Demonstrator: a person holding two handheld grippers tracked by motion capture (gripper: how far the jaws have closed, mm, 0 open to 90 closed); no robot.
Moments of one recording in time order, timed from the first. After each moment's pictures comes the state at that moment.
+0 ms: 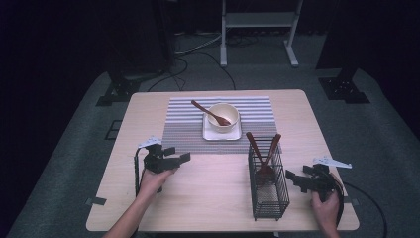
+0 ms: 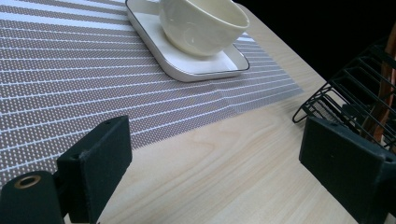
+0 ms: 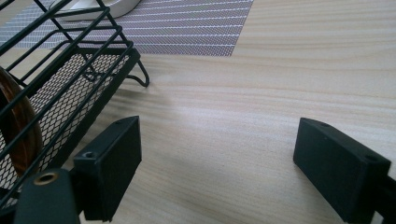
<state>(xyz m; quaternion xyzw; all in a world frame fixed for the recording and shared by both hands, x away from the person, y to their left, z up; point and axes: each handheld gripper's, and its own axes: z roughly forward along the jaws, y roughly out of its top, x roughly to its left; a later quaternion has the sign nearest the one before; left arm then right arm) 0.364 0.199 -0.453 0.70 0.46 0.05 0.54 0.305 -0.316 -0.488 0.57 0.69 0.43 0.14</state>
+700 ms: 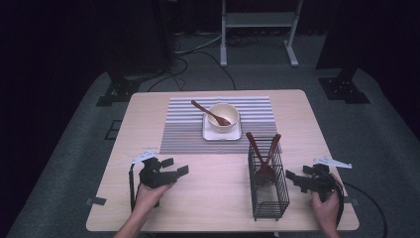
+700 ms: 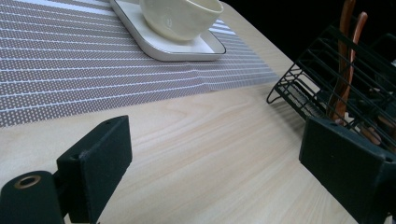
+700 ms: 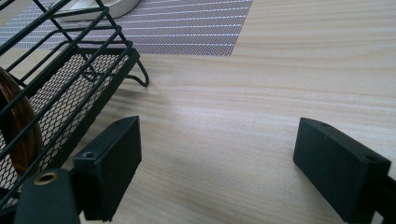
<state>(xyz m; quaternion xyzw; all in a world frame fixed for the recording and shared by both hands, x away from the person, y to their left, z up) 0.319 0.205 -0.456 0.70 0.45 0.05 0.55 0.305 -0.317 -0.488 0.57 0.69 0.43 0.14</state>
